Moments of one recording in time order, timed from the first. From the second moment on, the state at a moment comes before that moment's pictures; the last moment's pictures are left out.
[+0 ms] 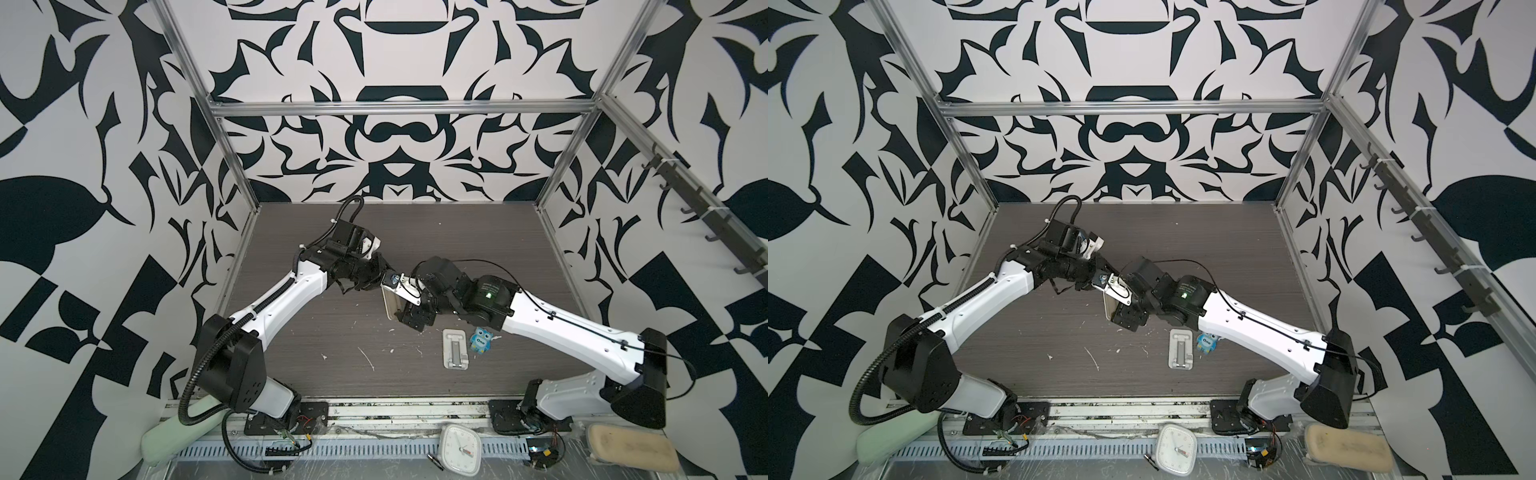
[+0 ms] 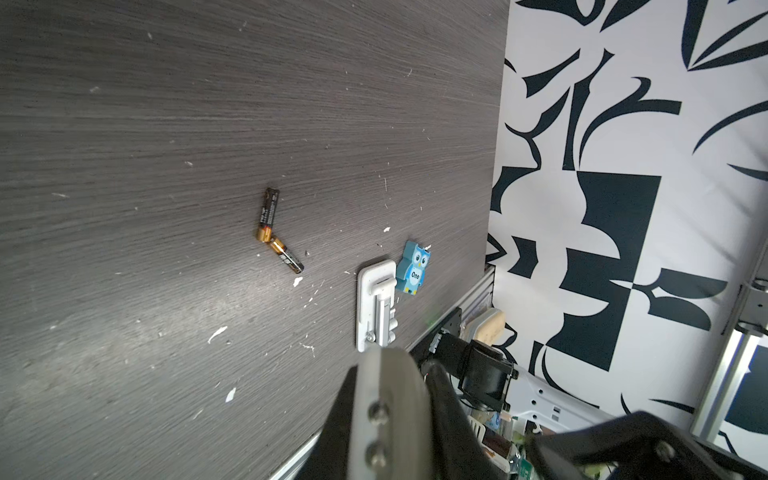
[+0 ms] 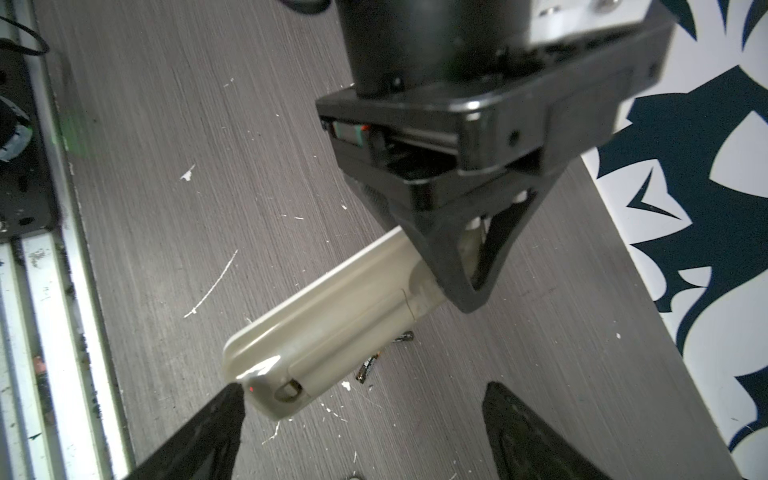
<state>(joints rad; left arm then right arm) -0.52 1.49 1.19 -0.58 0.68 -0.76 1.00 1.36 1.25 -0.69 0.04 -0.29</state>
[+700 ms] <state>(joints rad) -0.52 1.41 1.09 -0.49 0.93 -0.70 1.00 1.25 1.18 -0.65 -0.06 -0.24</state>
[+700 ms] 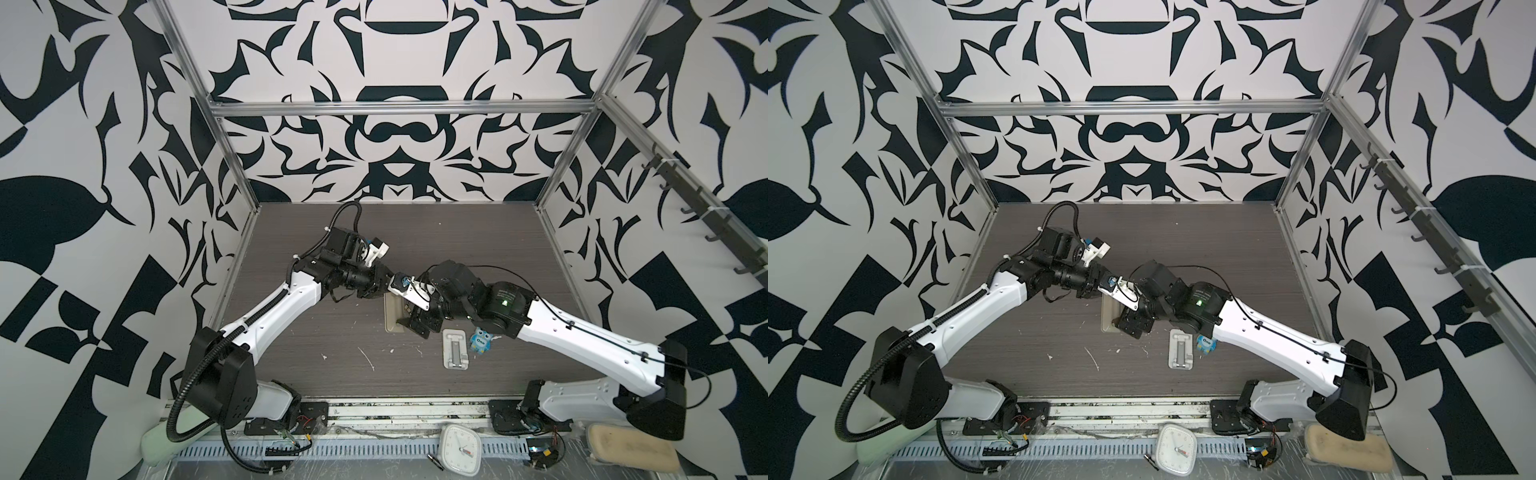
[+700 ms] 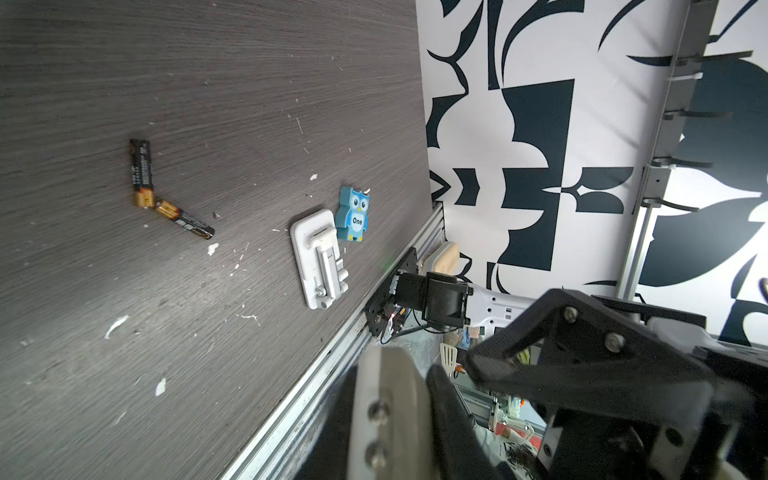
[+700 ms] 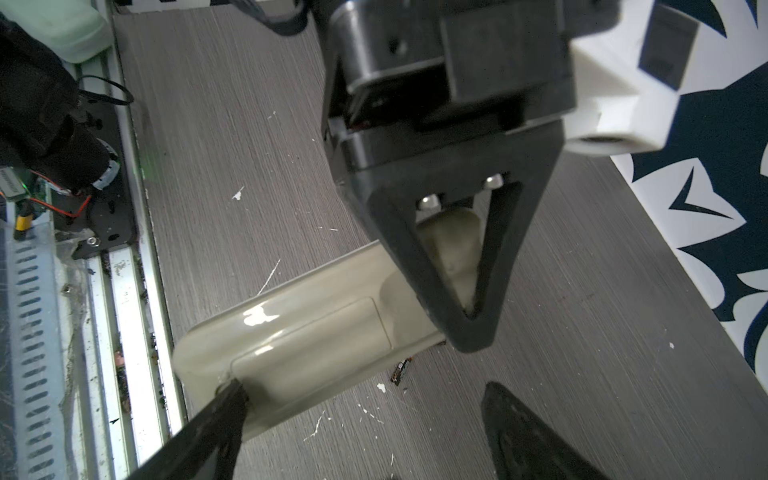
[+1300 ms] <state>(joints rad) -0.52 1.41 1.09 -0.45 0.99 -0.71 1.00 1.22 1.13 -0.58 -0.13 -0.29</state>
